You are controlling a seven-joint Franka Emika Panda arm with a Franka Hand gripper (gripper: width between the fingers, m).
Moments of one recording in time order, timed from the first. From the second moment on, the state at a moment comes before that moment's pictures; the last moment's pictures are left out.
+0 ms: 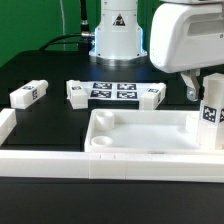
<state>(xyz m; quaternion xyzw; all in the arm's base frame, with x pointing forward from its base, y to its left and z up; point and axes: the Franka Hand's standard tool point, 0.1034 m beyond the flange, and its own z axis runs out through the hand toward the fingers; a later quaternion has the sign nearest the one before) 0.631 0.104 0.107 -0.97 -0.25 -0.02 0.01</state>
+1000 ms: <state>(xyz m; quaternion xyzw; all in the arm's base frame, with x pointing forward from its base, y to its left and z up) 0.631 0.103 0.106 -0.96 -0.27 -0.02 0.01</state>
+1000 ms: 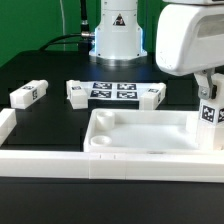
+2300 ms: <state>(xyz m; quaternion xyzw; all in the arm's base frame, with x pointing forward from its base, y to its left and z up) 0.630 0.099 0.105 -0.94 0.34 0.00 0.05</state>
